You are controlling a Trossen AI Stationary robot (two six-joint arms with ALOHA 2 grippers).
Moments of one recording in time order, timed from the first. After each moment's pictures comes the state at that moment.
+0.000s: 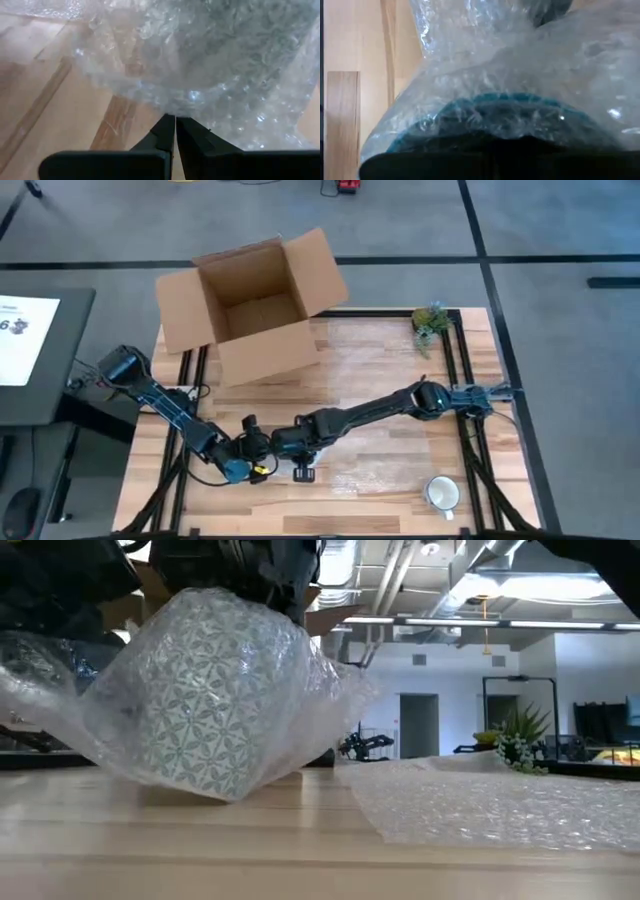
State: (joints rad) left arm -0.70 1.47 0.60 -0.04 -0.73 -0.69; right arm 0.25 2.45 2.22 -0.94 -0.07 0.26
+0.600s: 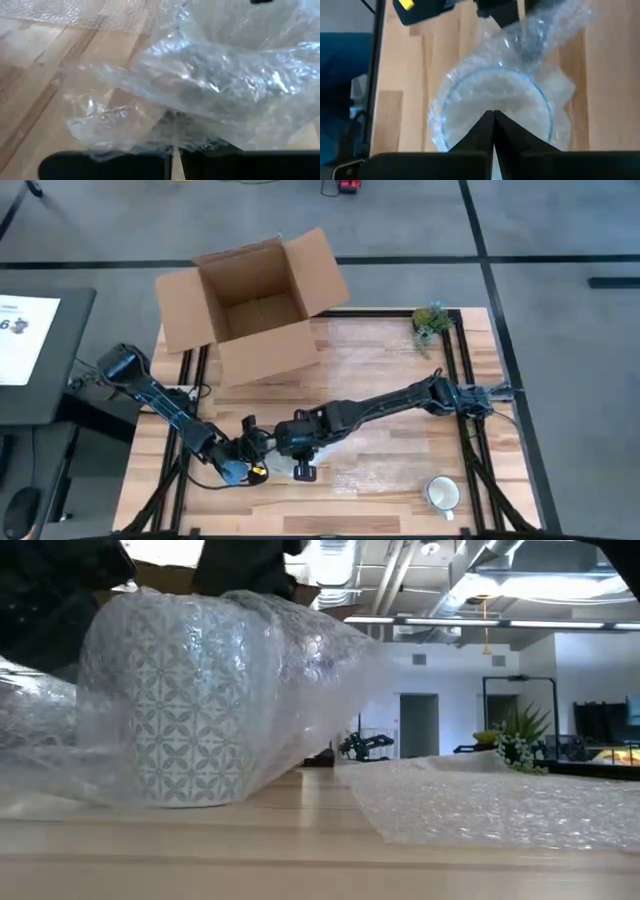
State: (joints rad) left arm -0.71 1.43 0.60 -0.07 -0.73 -0.71; right arm 0.26 2.32 2.22 -0.88 -0.05 0.26
